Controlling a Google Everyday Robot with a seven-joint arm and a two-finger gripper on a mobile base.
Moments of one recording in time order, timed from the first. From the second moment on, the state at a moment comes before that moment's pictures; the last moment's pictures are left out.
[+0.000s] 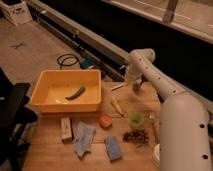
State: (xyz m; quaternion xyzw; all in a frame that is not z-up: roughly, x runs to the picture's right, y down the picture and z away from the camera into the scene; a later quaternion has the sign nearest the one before) arm 0.163 -0.026 0.937 -0.23 -0.13 -0.17 0.95
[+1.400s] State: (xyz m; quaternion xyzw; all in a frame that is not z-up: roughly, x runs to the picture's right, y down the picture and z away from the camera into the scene) arm 0.197 -0.108 0.861 -0.18 -0.01 -0.20 0.96
